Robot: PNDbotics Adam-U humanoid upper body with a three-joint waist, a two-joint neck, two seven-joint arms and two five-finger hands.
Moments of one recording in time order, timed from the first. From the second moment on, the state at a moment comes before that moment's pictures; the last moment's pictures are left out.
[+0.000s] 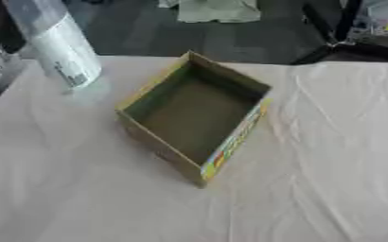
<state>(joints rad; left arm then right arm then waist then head) -0.91 0.70 -0.07 -1.64 0.70 -0.09 -0.26 0.23 -0.37 -0.20 -1.99 -0.07 -0.39 -0.22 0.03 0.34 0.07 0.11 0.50</state>
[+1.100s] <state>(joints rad) -0.98 0.57 -0.12 -1.57 0.66 -0.06 -0.29 0.16 -0.38 -0.18 -1.99 -0.09 -0.41 -0.18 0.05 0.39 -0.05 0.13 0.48</state>
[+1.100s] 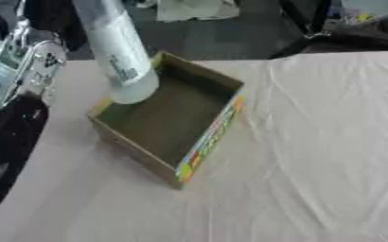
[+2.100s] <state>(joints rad) -0.94 0.52 -0.18 -1.47 0.58 -0.19 -0.44 0.12 -0.36 -0.16 -1.99 -0.06 -0.38 -0.18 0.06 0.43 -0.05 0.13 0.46</state>
